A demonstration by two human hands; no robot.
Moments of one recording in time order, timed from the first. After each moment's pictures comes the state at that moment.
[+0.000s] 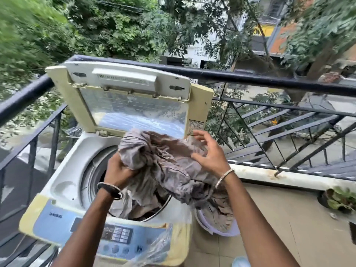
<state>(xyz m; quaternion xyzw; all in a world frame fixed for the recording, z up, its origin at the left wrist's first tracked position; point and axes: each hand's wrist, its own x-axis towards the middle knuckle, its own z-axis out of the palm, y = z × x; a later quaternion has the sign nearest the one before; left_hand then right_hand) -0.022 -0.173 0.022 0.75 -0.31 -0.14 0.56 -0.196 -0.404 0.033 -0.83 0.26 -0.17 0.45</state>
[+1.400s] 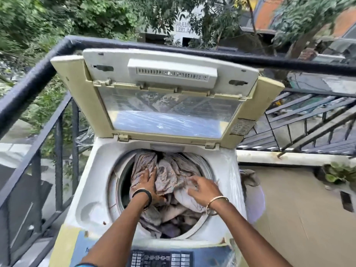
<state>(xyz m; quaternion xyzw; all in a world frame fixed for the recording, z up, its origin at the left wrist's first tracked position) 0.115 -0.162 -0.171 0.84 -0.38 -0.39 -0.02 -0.076 -0.279 -0.072 -0.82 0.43 0.13 0.36</state>
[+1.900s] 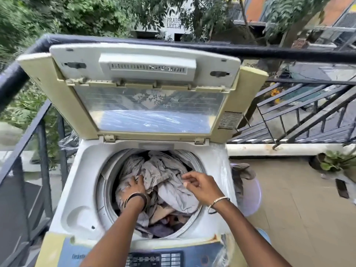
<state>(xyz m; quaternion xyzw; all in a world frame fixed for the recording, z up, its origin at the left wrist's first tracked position) 0.100 -0.162 -0.200 0.91 -0.28 -0.31 -0.04 -0.106 -0.290 -0.081 -0.78 0.41 -0.02 0.48</state>
